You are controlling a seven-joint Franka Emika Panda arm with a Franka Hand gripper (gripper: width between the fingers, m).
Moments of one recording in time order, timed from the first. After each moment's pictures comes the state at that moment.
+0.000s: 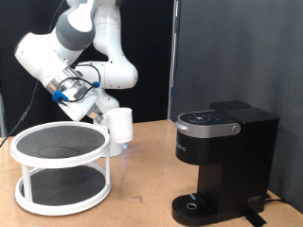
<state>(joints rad) -0.37 -0.31 -0.24 -2.57 0.79 2.00 1.80</state>
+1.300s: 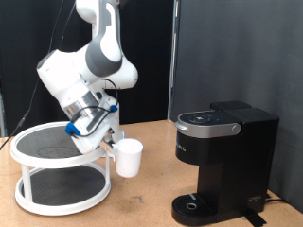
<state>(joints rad) -0.33 -0.08 -0.09 -2.51 0.76 2.27 2.02</state>
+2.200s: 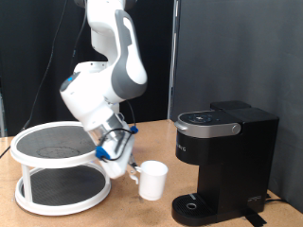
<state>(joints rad) -0.27 0.10 0.05 -2.42 0.93 2.42 1.88</state>
